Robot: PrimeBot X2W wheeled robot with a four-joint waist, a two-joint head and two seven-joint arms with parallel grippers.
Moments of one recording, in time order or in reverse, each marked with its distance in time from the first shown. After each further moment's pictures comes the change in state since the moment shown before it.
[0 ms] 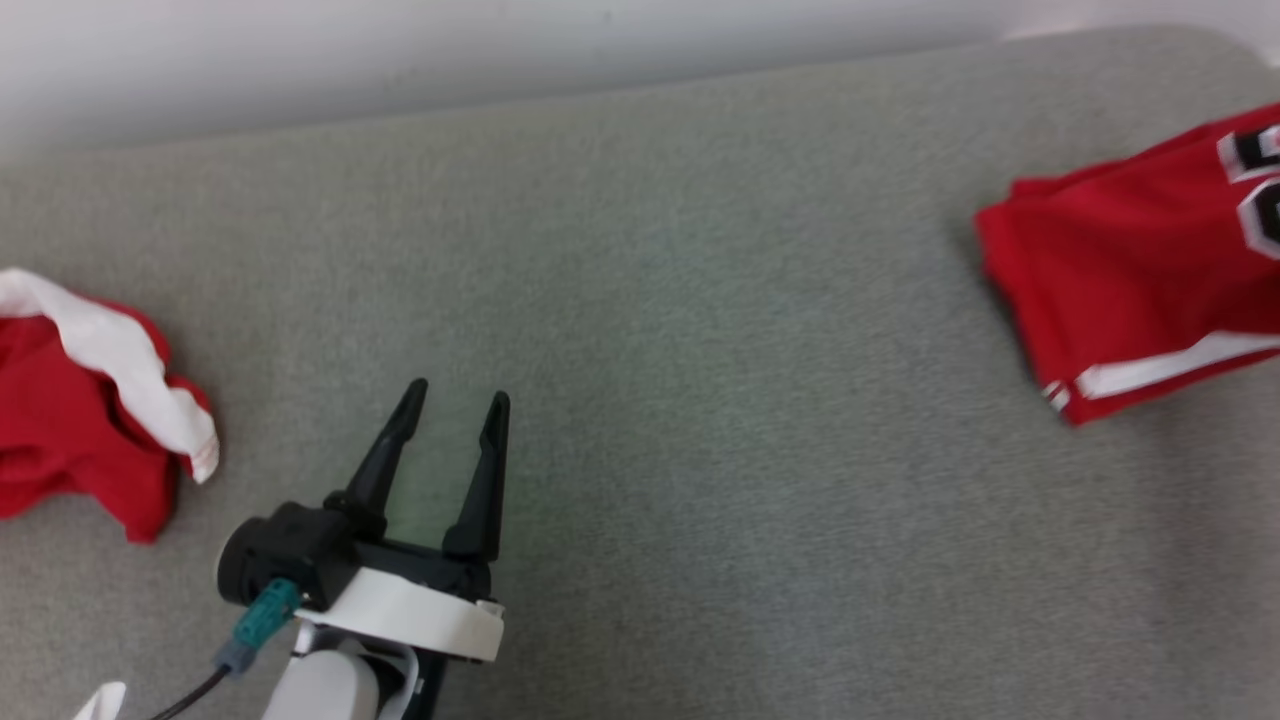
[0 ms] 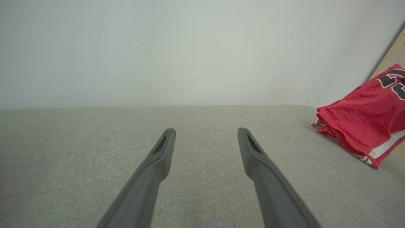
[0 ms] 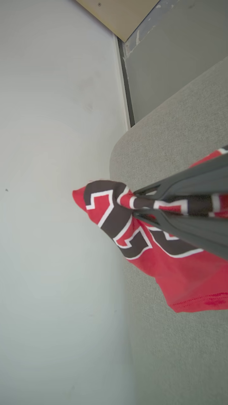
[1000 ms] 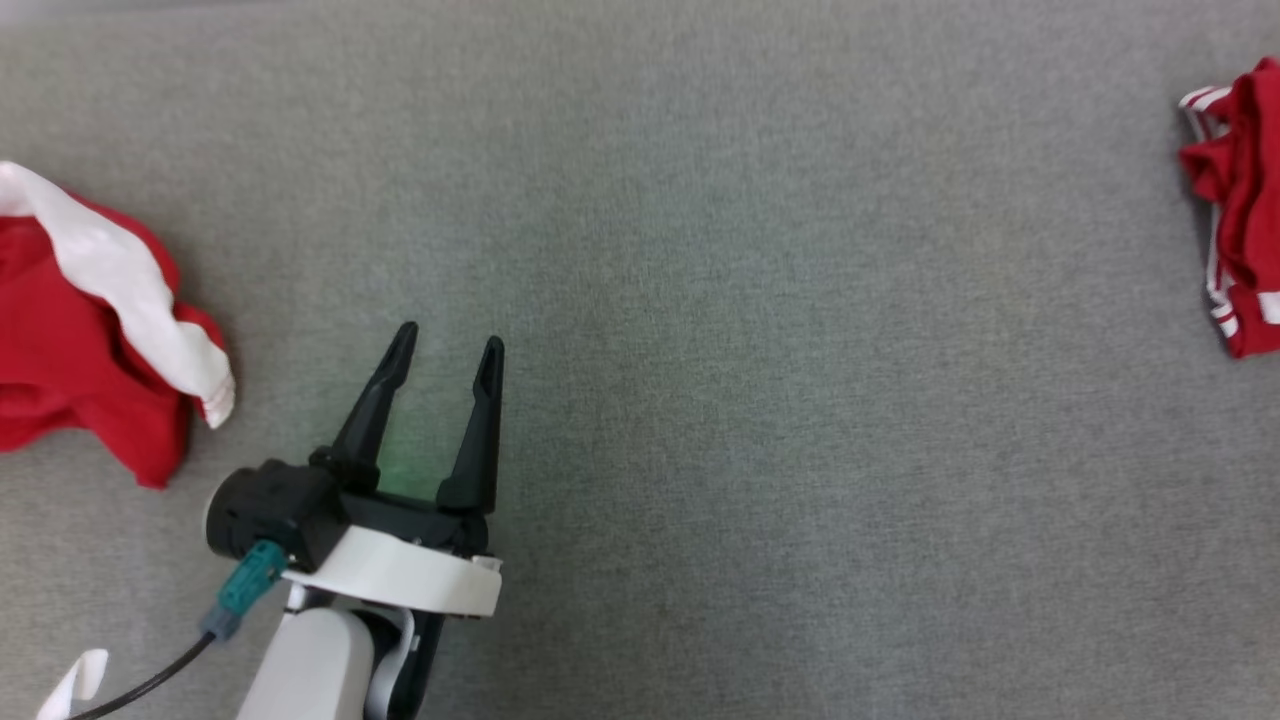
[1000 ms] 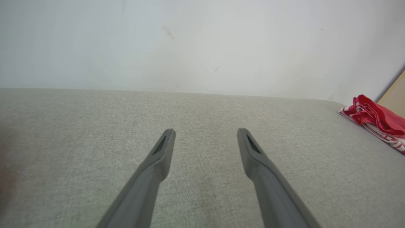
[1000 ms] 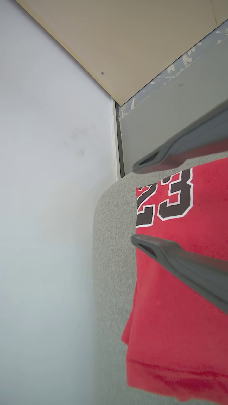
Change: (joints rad) left arm -0.077 0.000 0.016 -0.023 0.012 -0.007 0.000; right arm -0.335 -0.075 0.012 0.560 -0.219 0.000 -0.195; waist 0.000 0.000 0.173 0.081
